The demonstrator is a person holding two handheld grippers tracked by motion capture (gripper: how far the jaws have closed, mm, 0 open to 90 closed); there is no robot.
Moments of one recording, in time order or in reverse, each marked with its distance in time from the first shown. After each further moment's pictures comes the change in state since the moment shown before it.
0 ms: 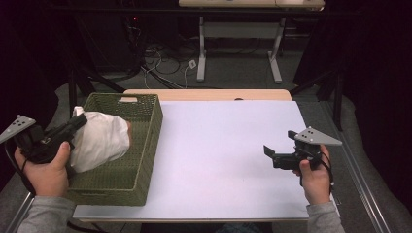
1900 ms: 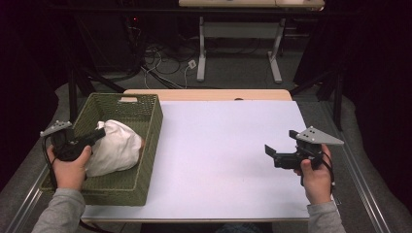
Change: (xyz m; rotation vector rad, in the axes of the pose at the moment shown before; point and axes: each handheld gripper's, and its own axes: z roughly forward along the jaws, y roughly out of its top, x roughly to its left) left arm 0.038 -0.052 0.052 0.268 0.070 -0.061; right arm -0.002 0.000 -0.002 -0.006 -0.008 0.010
